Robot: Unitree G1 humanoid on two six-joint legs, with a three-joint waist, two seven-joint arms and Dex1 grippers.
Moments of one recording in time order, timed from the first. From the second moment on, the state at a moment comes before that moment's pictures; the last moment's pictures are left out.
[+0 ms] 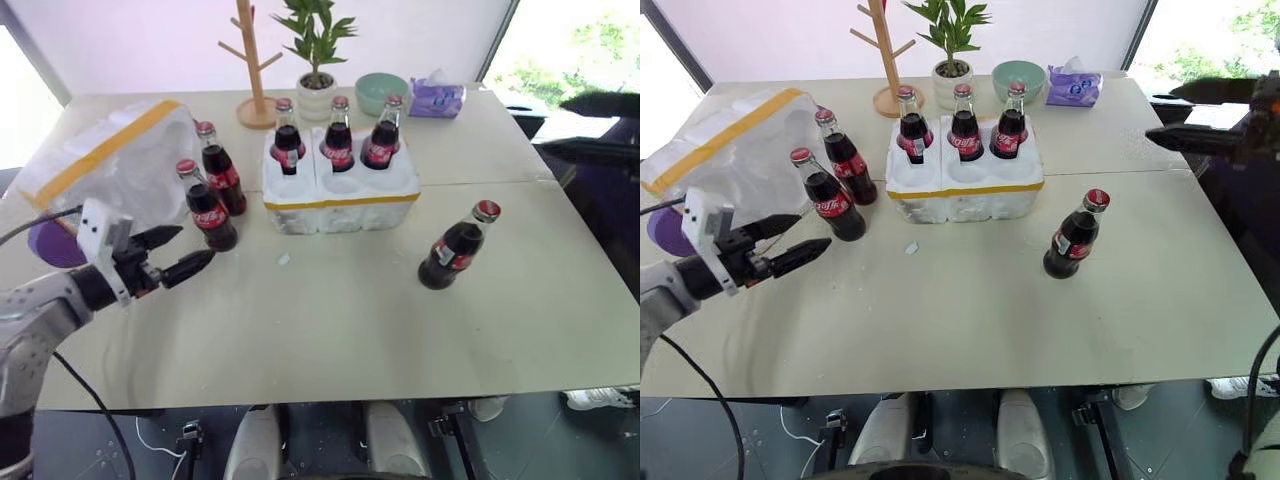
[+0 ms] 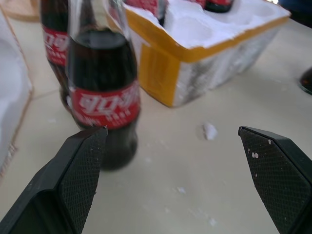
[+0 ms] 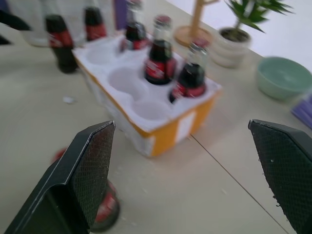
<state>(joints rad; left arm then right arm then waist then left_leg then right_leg) -0.12 0.79 0.36 -0.29 -0.72 0.66 -0.70 -1.05 -1.18 -0.11 0.46 0.45 0.60 1.54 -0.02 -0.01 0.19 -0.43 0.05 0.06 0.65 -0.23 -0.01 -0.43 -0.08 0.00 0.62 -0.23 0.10</state>
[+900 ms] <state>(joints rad) -0.38 0.66 0.18 0.05 -0.47 0.49 -0.76 -0.90 -1.13 -0.15 0.12 0.62 0.79 1.46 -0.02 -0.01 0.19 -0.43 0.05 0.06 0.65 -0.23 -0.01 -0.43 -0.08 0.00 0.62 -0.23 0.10</state>
